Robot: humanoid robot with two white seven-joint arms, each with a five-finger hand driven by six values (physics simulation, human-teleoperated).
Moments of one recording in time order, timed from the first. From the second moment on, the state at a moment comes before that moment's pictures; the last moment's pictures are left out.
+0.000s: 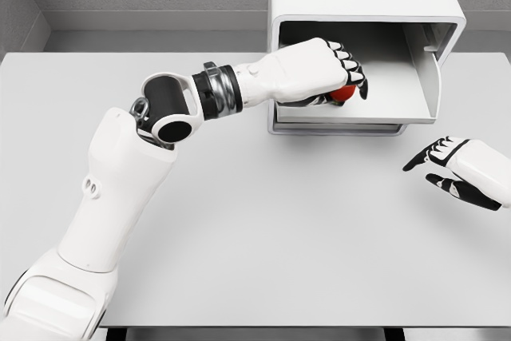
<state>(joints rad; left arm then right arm) -0.68 0.00 -0.41 -1.50 -0.82 -0.61 -0.61 0.20 -0.89 -0.02 -1.75 0.30 -0.61 0.17</state>
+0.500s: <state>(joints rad) -0.68 0.00 -0.40 -1.49 -0.82 -0.61 -0.61 0.20 -0.89 -0.02 -1.75 0.30 -0.61 0.17</state>
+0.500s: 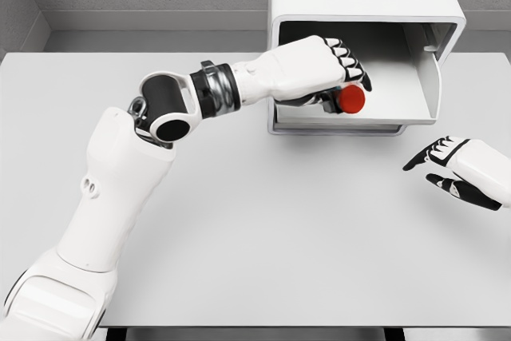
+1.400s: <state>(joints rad) -0.66 0.00 -0.38 -1.56 -0.81 -0.61 -0.61 0.20 -0.89 -0.02 -1.76 0.29 -0.61 0.17</state>
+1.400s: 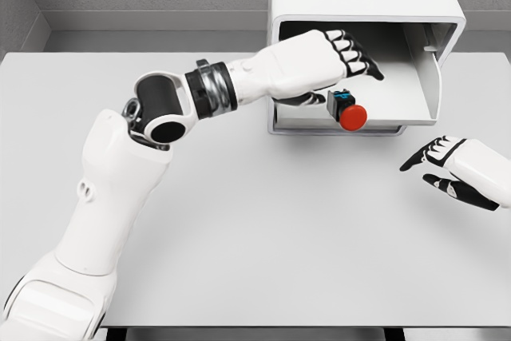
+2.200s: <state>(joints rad) -0.52 0.06 -0.31 -1.80 -0.52 -0.61 -0.61 0.08 -0.87 0.09 -1.77 0.29 -0.61 0.16</state>
